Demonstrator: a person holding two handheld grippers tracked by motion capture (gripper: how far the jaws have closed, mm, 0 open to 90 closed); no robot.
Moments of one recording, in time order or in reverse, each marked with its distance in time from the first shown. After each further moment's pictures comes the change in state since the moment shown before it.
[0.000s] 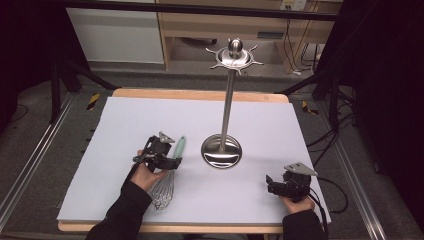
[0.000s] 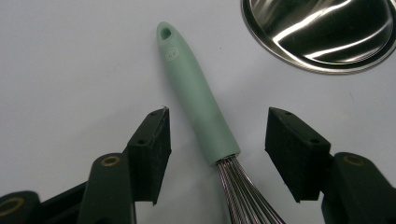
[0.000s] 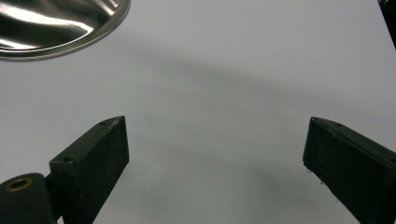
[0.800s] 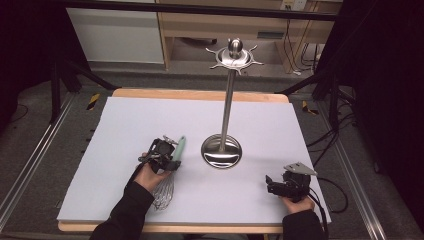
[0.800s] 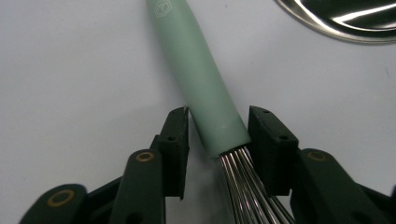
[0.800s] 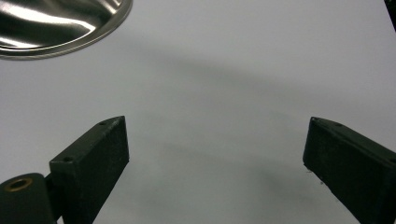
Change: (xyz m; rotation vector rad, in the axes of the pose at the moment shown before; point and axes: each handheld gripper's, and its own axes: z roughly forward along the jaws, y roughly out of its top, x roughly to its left) left arm 0.002 -0.004 0.025 0.115 -0.016 -0.037; right arm 0.000 0.000 0.001 0.006 0.010 0.003
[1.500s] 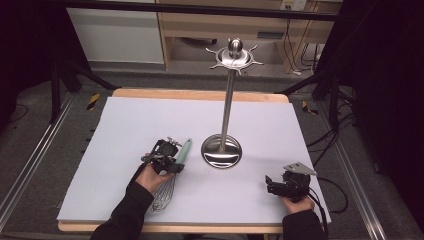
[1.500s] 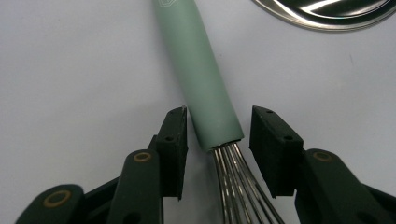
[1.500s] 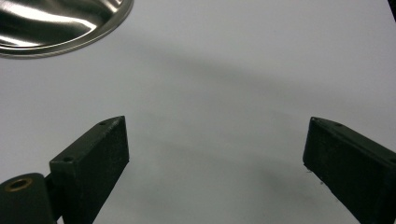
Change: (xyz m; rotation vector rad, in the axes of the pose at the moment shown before) left arm -0.011 0.005 -0.005 0.050 -0.047 0.039; right arm 0.000 0.000 0.000 0.006 0.003 -0.001
